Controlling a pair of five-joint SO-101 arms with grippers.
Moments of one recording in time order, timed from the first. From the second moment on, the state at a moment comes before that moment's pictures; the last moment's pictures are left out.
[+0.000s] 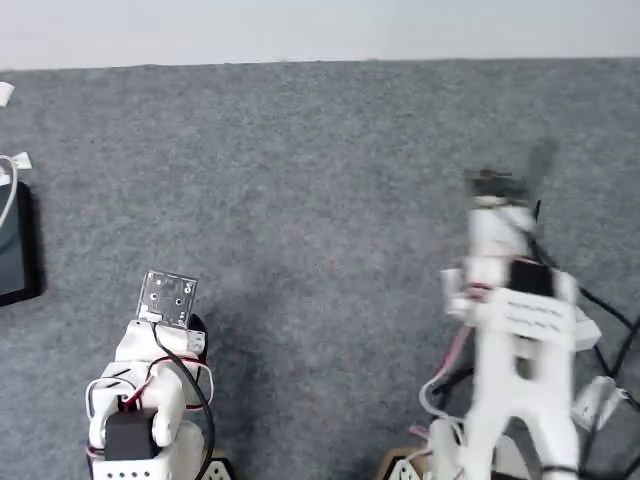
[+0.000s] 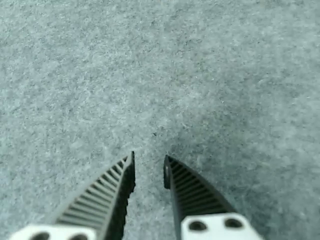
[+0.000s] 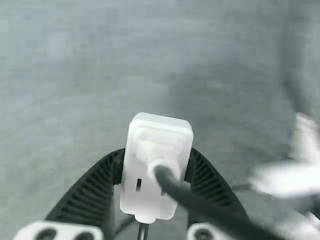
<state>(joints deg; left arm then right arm) -6.9 -103.3 88.8 73.6 -9.9 15.2 -33.3 45.4 65.0 15.0</state>
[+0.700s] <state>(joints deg) -10.1 -103.3 89.7 73.6 -8.6 36.8 -39.7 43.3 71.9 10.9</state>
